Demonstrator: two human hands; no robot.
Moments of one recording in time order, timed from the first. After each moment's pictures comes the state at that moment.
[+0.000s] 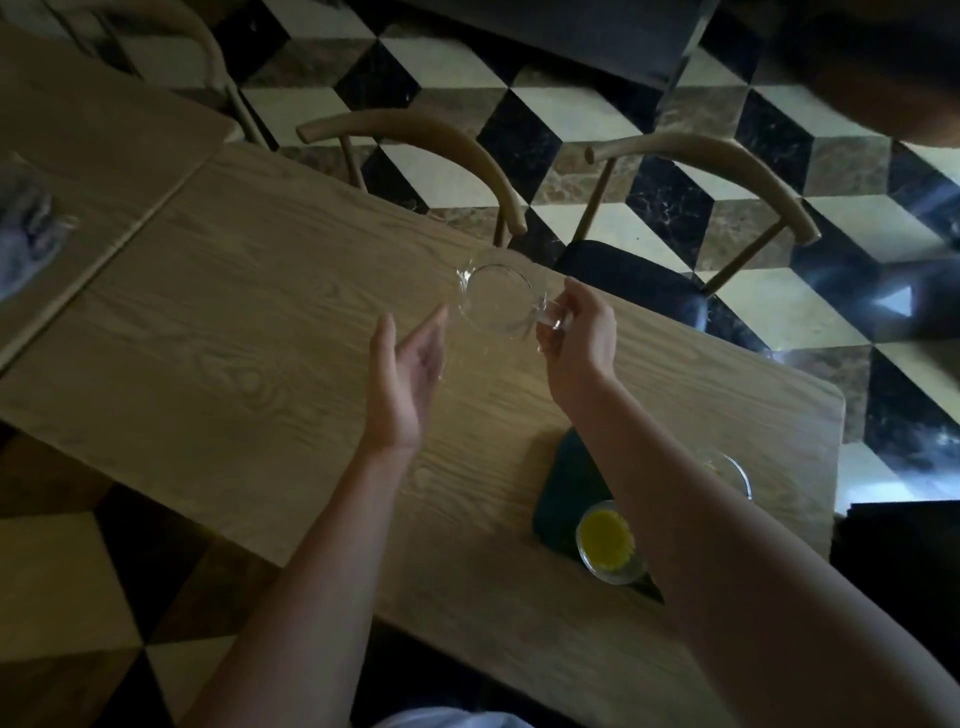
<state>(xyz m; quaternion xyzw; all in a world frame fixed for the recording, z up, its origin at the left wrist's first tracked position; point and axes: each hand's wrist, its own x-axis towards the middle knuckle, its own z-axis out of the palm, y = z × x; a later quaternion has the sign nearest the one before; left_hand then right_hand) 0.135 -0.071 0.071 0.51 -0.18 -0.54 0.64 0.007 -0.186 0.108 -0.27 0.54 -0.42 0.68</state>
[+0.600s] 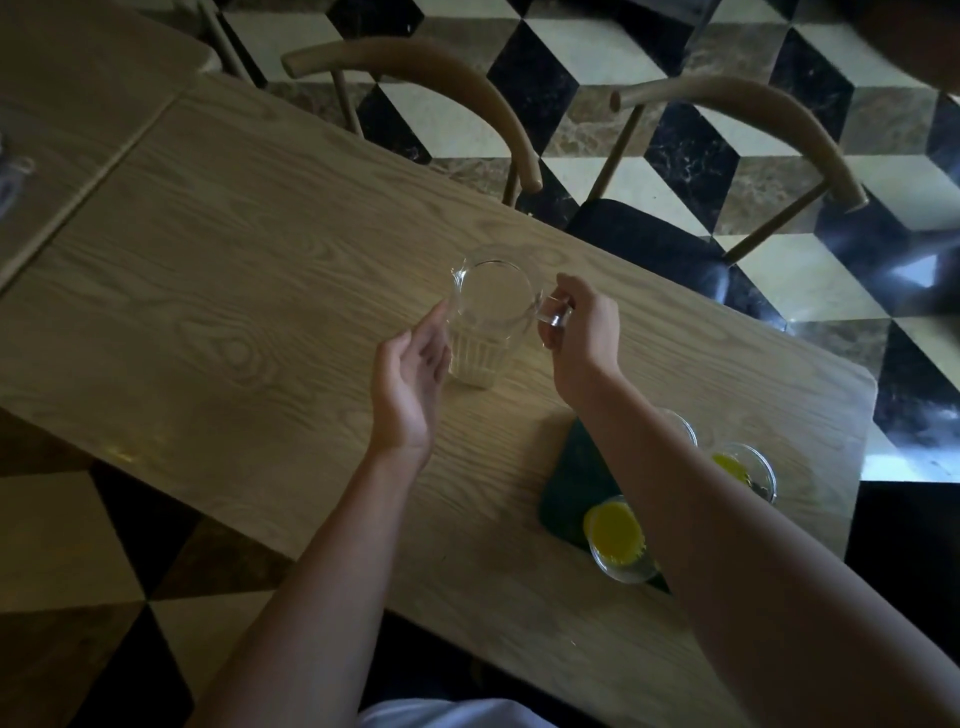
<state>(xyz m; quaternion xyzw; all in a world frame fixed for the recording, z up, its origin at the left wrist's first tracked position) 0.133 -0.070 0.024 0.49 -0.09 -0.52 0.69 0.015 -0.195 0.064 -0.33 0.56 -0.36 0.66</state>
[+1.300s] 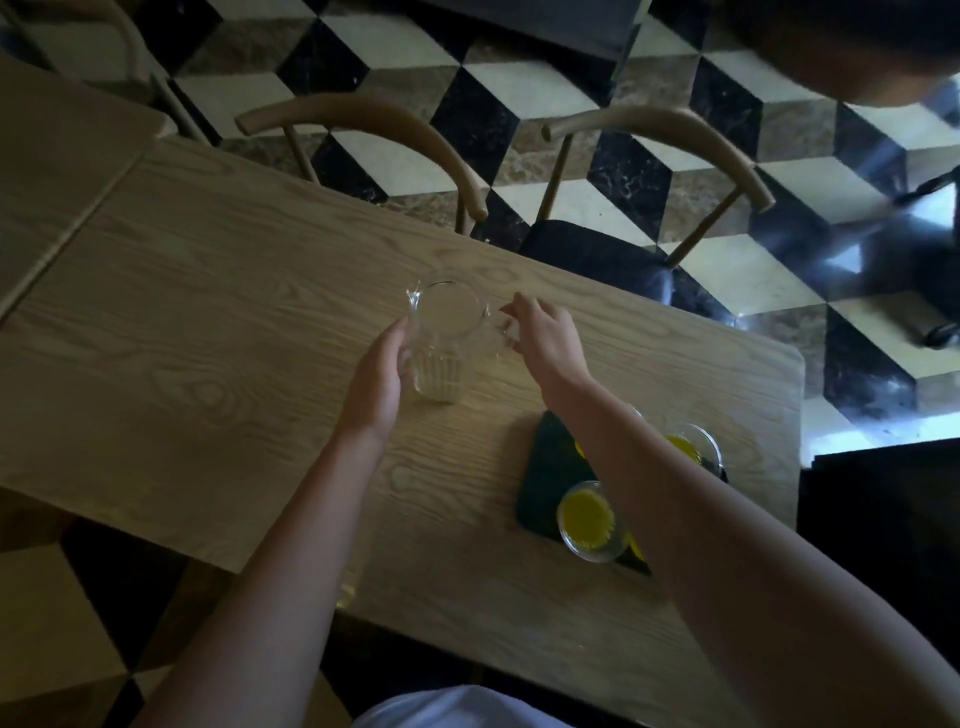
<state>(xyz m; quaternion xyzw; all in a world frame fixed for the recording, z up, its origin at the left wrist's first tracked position) 0.135 -0.089 0.055 0.66 -0.17 -0.49 0.55 -0.008 -0.187 0.084 -0.49 0.63 -0.23 0.56</state>
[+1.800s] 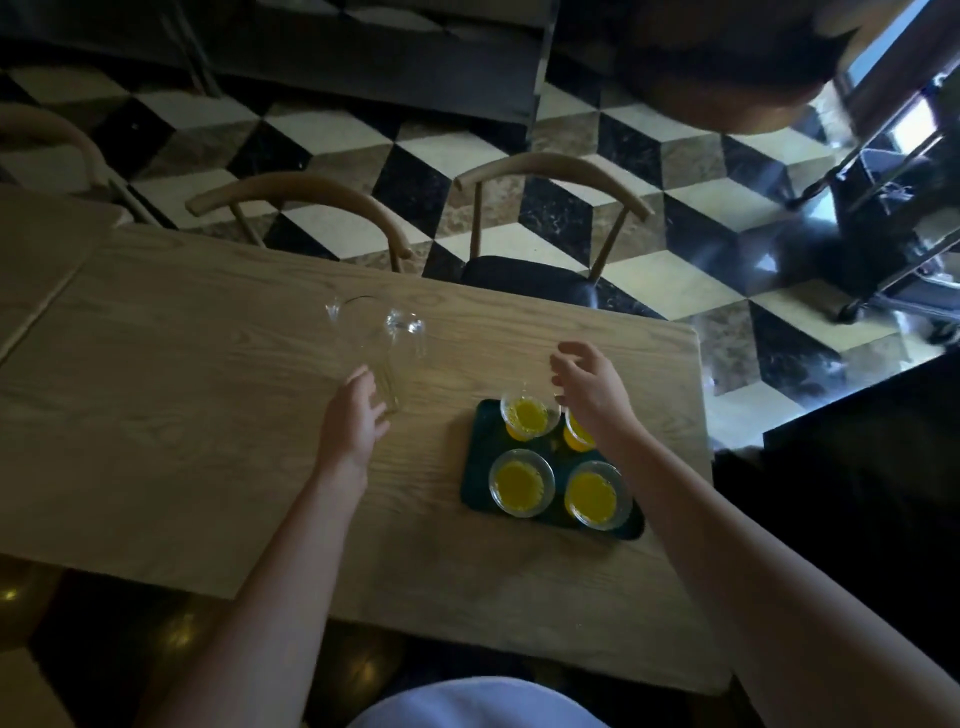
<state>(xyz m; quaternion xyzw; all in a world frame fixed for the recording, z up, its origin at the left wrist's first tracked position) 0.070 -0.043 0.081 0.70 -0.18 -0.50 0.49 -0.179 -0.126 0.108 -0.51 0.66 -0.26 0.48</state>
